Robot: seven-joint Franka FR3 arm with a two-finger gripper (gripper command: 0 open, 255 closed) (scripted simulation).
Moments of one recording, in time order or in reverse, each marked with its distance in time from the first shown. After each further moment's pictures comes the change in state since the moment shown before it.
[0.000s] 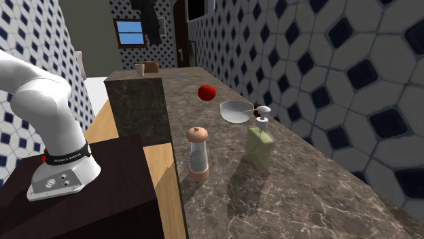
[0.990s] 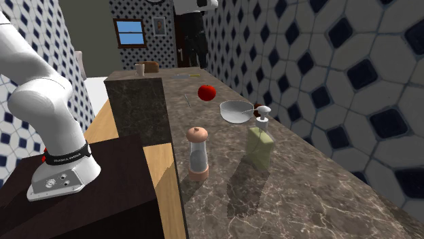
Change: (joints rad) arm -0.058 0.427 -0.132 0.162 -0.050 0.212 -0.094
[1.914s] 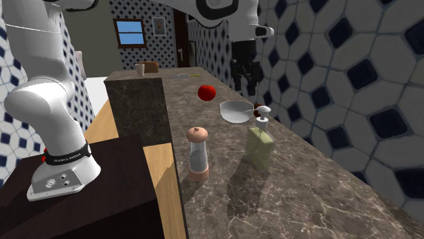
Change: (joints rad) arm -0.077 0.528 -0.100 0.415 0.071 0.051 -0.120
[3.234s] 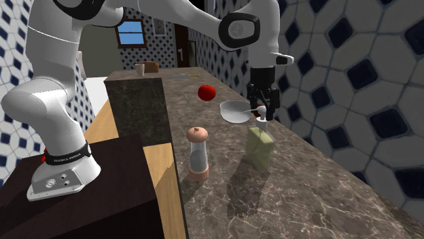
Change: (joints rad) arm -0.063 0.244 -0.012 0.158 0.051 0.061 -0.045
